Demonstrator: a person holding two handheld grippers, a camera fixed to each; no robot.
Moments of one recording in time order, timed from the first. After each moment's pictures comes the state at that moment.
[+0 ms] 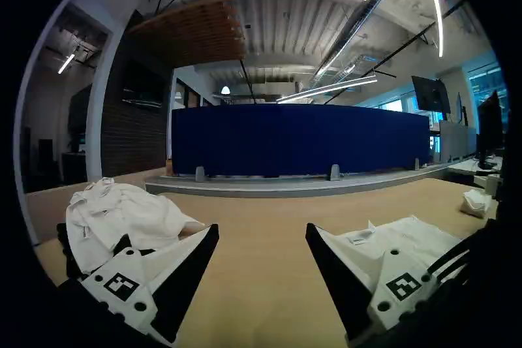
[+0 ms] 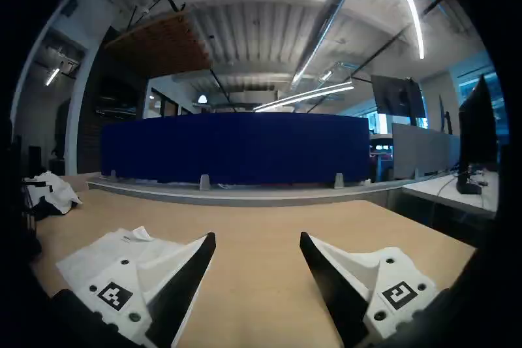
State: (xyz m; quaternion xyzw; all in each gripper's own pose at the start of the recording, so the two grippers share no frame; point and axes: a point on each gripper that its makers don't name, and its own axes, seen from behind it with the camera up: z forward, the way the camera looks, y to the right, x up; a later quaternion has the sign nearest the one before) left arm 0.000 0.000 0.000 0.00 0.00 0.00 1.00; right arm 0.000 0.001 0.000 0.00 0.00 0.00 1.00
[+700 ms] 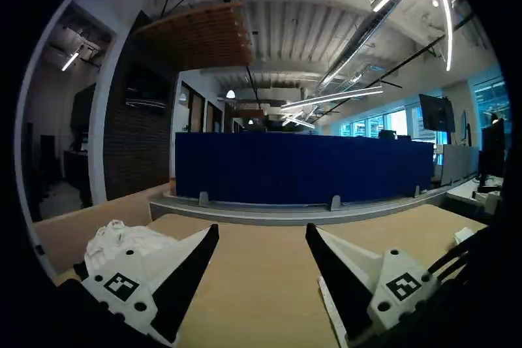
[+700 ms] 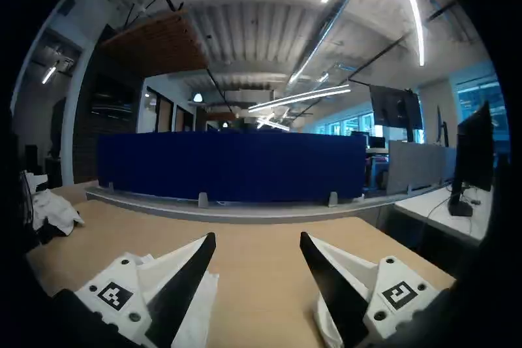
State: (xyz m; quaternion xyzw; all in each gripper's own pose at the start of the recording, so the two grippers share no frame) left arm 0.129 -0.009 0.005 0.01 0.00 -0.02 1.00; right arm 0.114 -0.004 -0.007 -0.02 -0.01 -0.01 1.00
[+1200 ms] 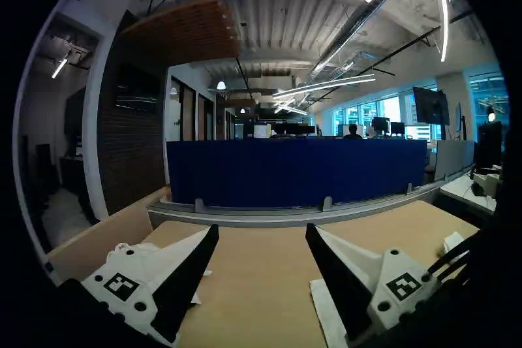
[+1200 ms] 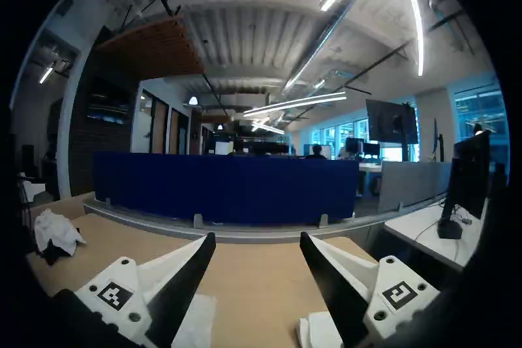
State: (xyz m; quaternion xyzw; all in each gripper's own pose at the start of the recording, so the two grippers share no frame) left arm 0.195 0.003 -0.001 -0.01 -0.03 0.00 1.00; right arm 0.200 0.004 -0.009 -0.03 -0.01 -0.02 1.00
